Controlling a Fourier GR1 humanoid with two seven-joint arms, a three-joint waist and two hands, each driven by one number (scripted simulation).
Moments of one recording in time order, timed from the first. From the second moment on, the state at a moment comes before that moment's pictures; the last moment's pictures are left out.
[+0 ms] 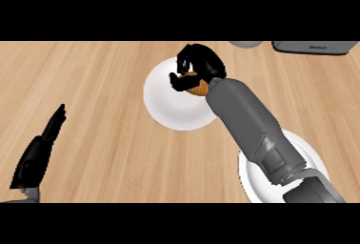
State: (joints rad) left arm 0.02 0.30 0.07 -1.46 -0.19 0.00 -0.14; right arm -1.11 0.00 0.17 -0.49 0.53 -0.13 -0.02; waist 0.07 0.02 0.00
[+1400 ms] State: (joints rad) left arm 0.05 0.29 0.10 -1.49 -0.20 0.01 -0.13; right arm -1.02 -0.20 -0.16 -0.37 0.00 -0.18 -0.43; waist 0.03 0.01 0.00
